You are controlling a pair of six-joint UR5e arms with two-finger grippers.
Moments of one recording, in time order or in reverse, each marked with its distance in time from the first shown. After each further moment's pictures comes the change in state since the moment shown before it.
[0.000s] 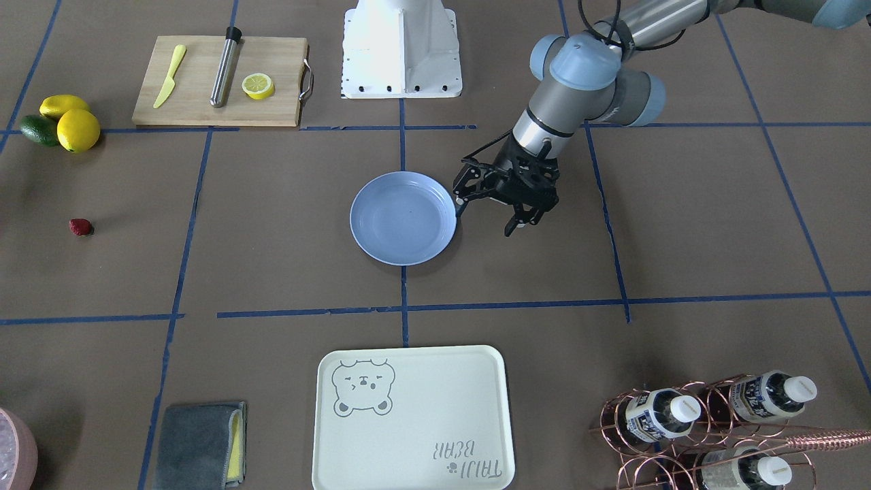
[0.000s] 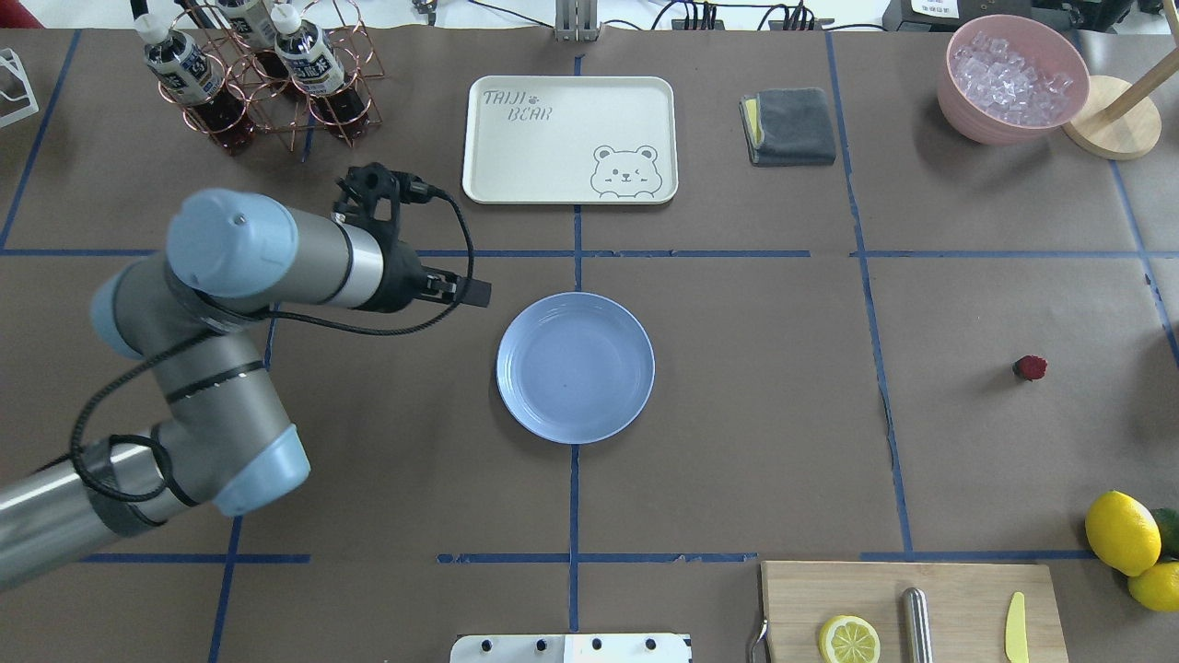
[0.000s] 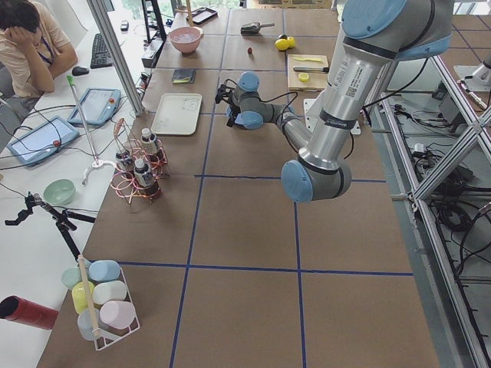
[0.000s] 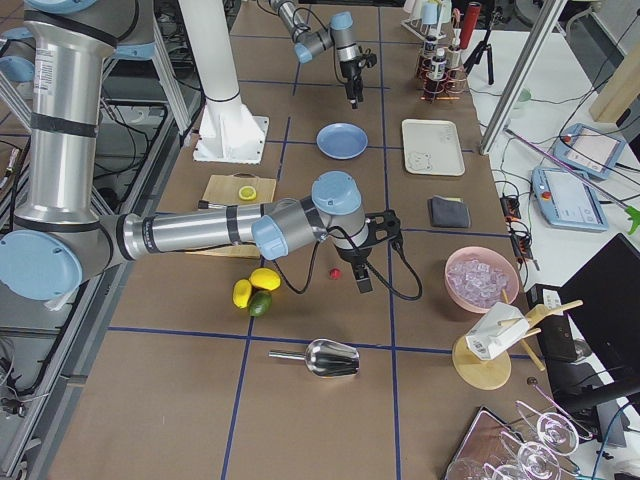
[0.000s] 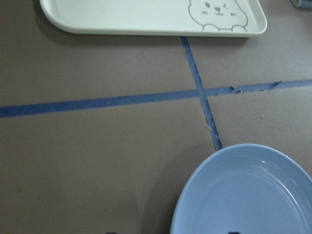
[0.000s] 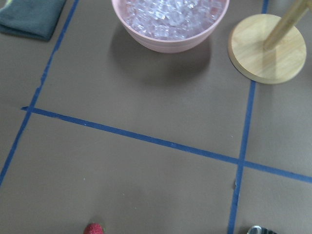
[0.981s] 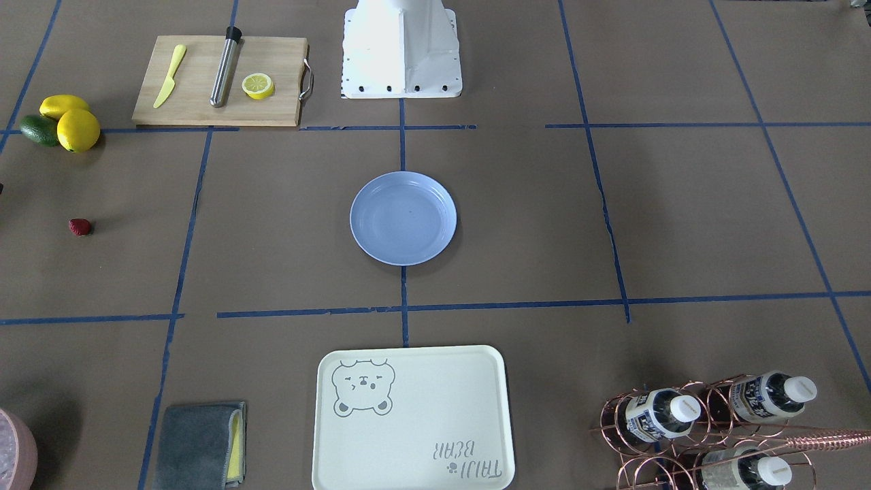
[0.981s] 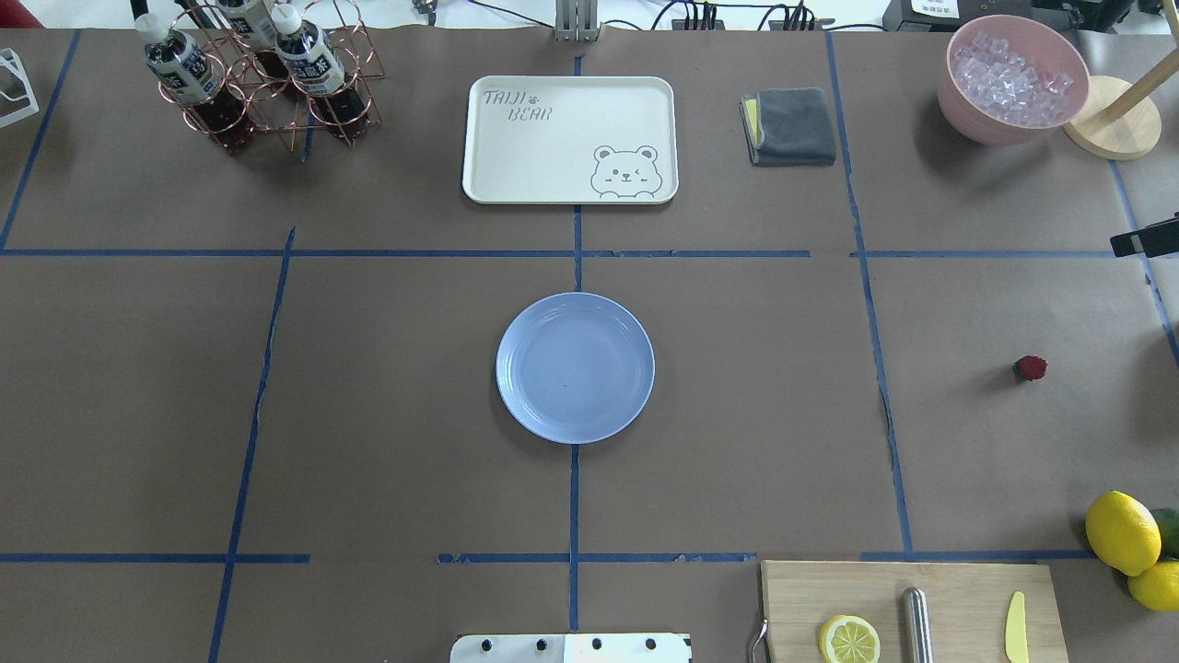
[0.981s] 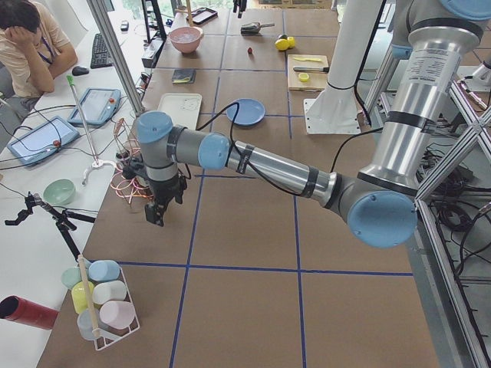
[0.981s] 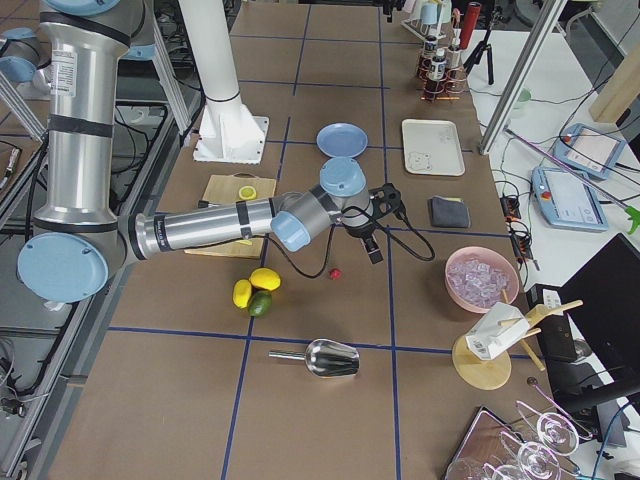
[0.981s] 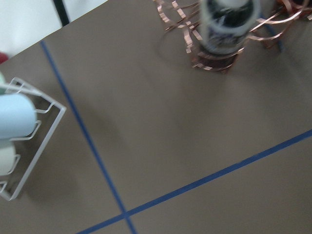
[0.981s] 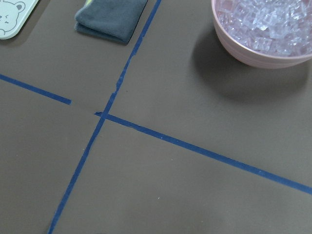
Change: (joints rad) left arm -0.910 0.247 0.138 0.666 -0.363 1.257; right arm -0.188 0.045 0.032 0.093 -0.003 0.168
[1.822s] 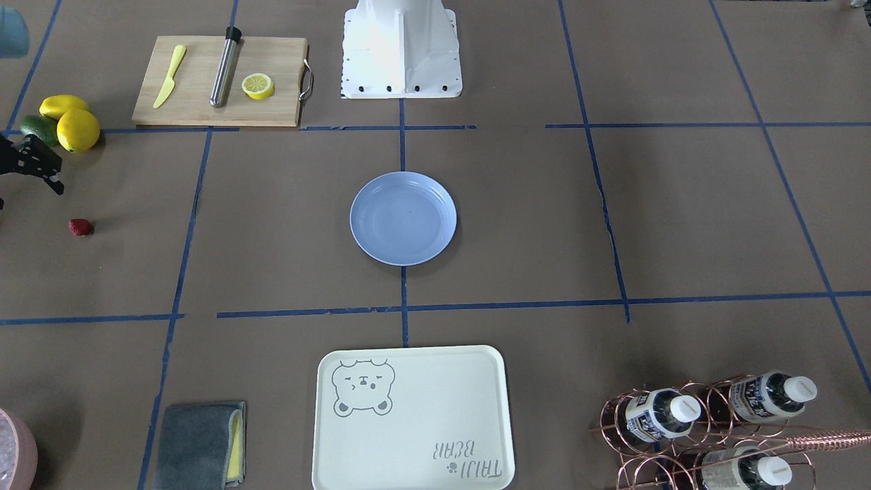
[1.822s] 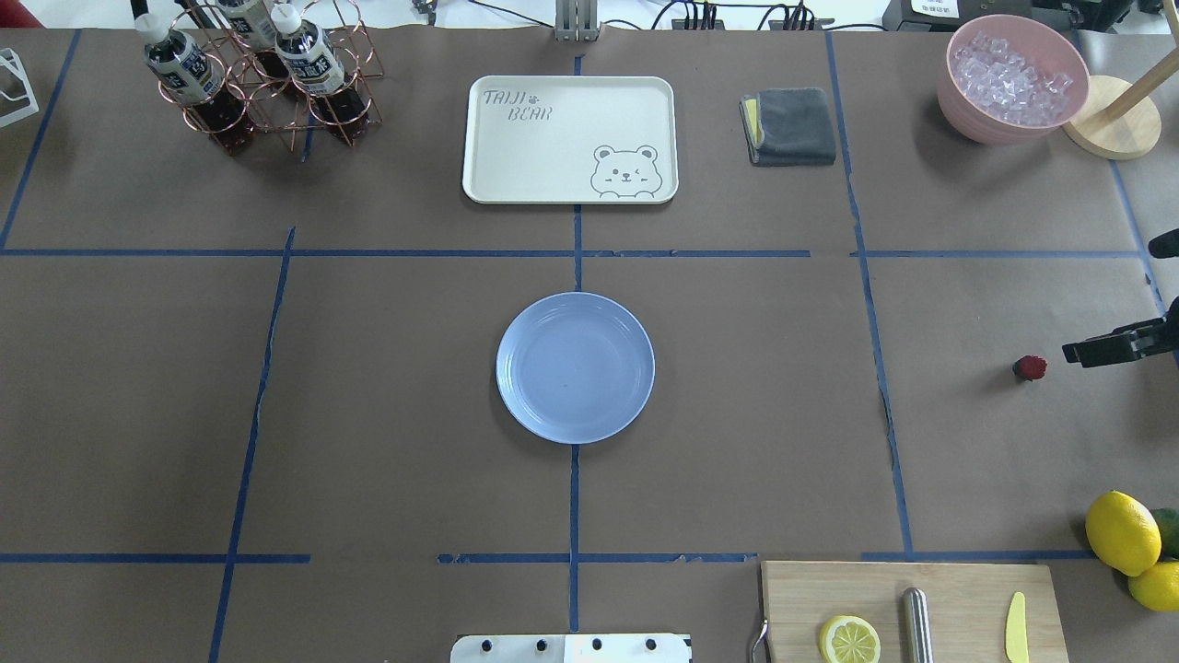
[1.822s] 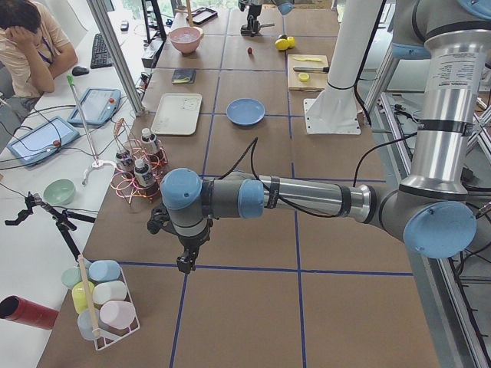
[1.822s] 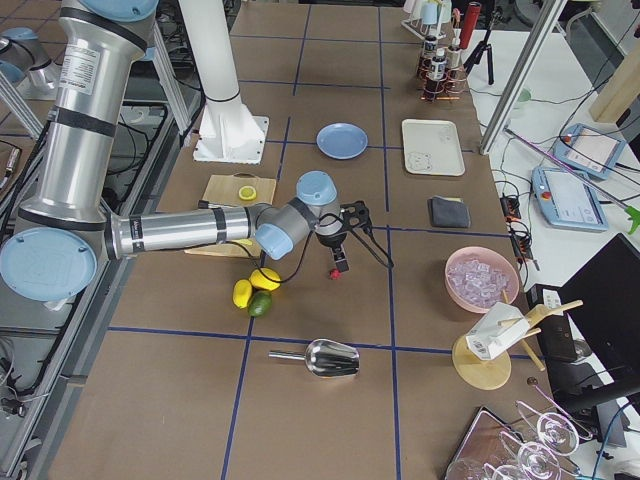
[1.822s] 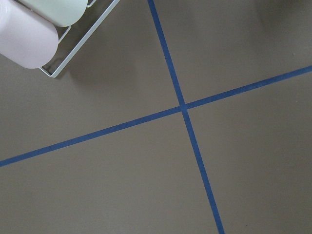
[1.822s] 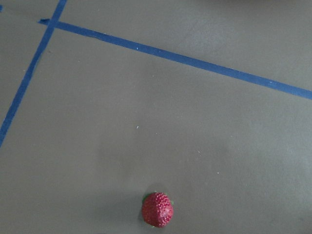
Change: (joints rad) left arm -0.071 0.135 -0.010 -0.030 -0.100 0.054; right arm -0.301 -0.154 -0.076 0.226 -0.287 0.223
